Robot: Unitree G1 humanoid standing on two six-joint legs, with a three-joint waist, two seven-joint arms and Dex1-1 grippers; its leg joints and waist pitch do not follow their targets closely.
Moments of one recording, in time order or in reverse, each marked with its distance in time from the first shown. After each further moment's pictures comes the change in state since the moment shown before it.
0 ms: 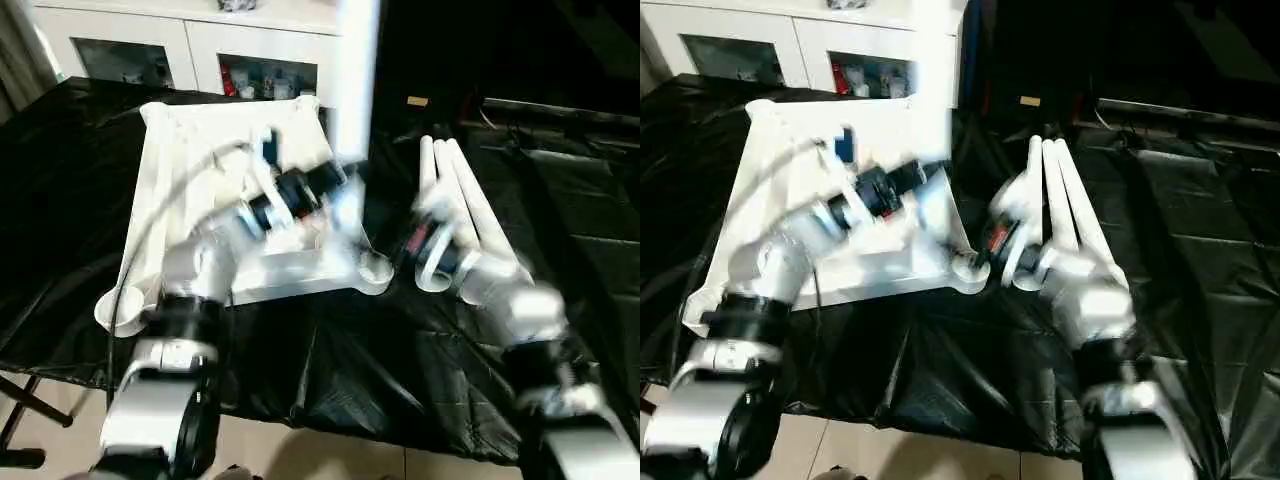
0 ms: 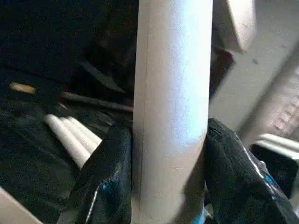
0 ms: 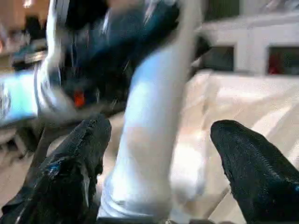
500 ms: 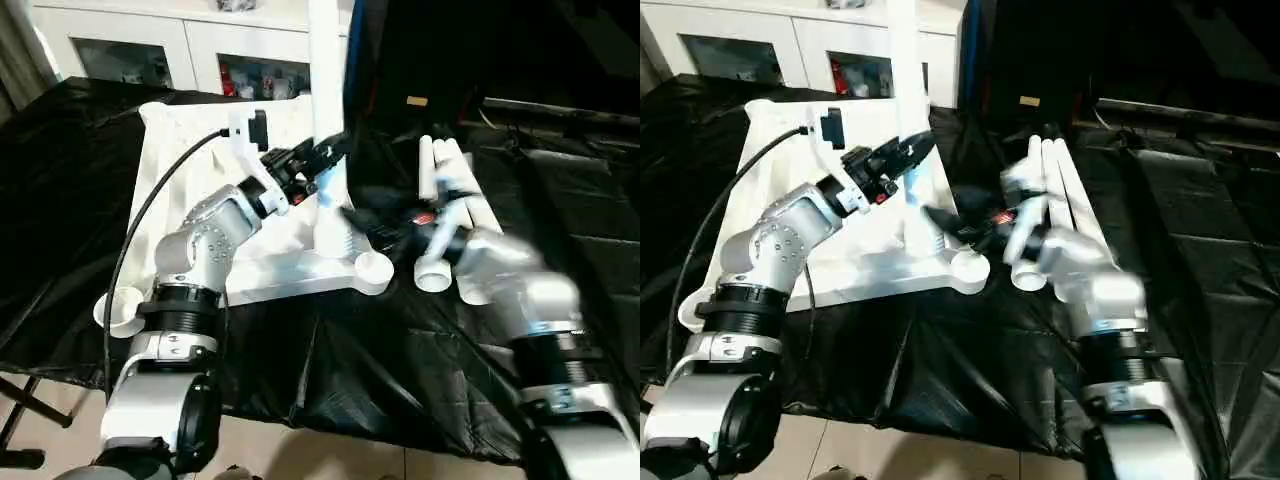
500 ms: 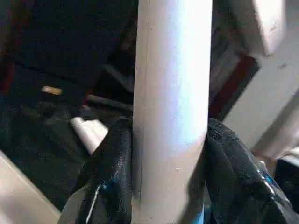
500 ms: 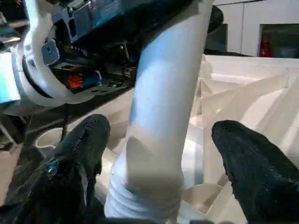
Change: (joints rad) left arm 0.002 -0.007 -0.014 -0.030 0.032 0.008 0.098; right arm 0.016 0.025 0.103 -0.103 -0.103 0.087 -0.166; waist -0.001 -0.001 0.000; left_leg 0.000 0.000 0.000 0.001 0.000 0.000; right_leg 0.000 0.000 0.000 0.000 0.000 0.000
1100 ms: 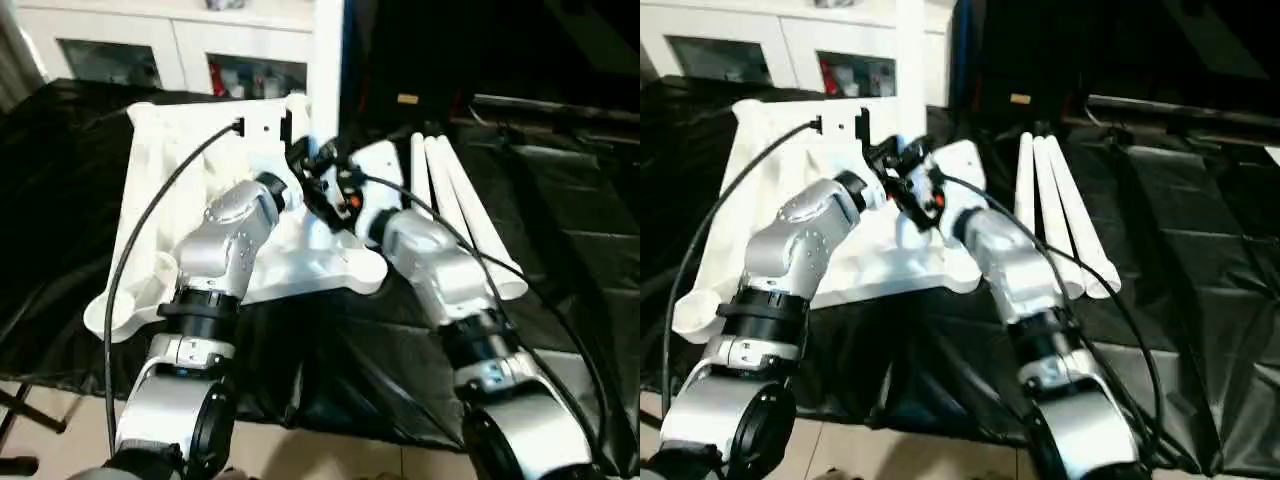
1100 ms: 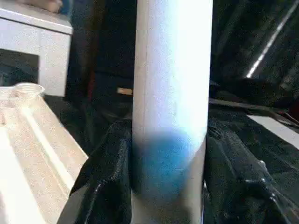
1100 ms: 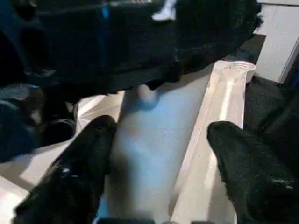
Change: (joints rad) left arm -0.006 -0.047 -0.074 -0.051 0.206 -0.086 0.361; right arm -0.151 0.202 0.073 0.174 -0.212 -0.108 -0.434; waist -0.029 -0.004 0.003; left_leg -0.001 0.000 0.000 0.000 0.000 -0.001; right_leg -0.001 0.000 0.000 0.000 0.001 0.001
